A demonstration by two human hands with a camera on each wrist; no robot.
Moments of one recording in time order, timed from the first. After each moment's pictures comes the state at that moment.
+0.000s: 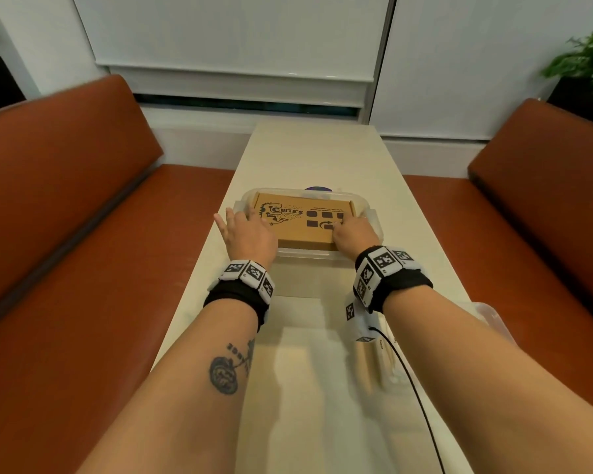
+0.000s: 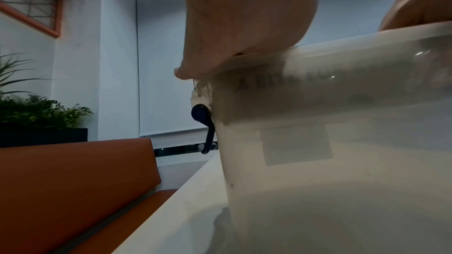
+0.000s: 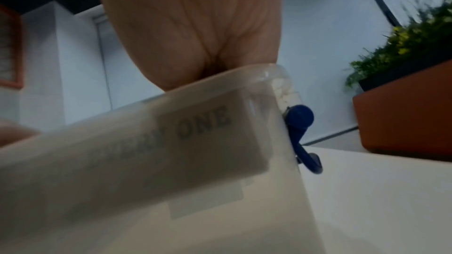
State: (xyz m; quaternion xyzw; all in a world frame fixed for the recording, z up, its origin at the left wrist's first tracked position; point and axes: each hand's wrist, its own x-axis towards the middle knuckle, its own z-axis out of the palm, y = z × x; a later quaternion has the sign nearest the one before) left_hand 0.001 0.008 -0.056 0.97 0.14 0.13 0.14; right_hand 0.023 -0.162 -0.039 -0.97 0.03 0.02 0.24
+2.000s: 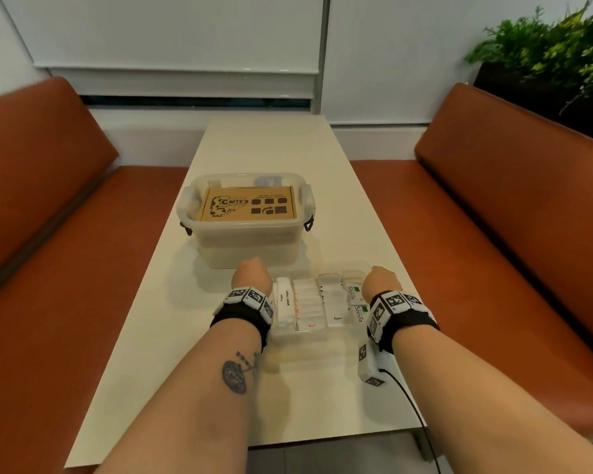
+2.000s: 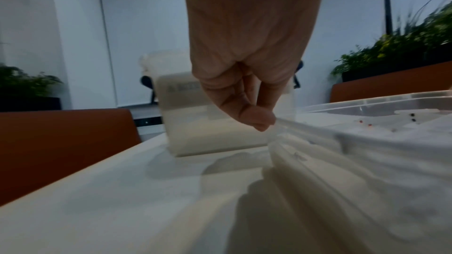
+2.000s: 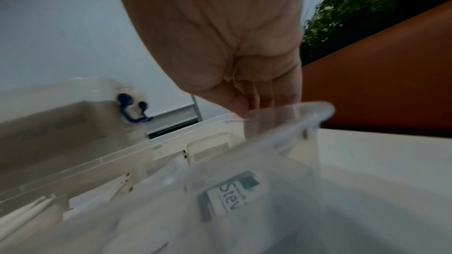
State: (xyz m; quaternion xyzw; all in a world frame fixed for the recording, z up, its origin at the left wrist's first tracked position) left_hand -0.090 -0.080 -0.099 0.98 0.05 -0.09 0.15; right_hand -0.111 -0.304 -0.105 -0.95 0.23 0.09 0.20
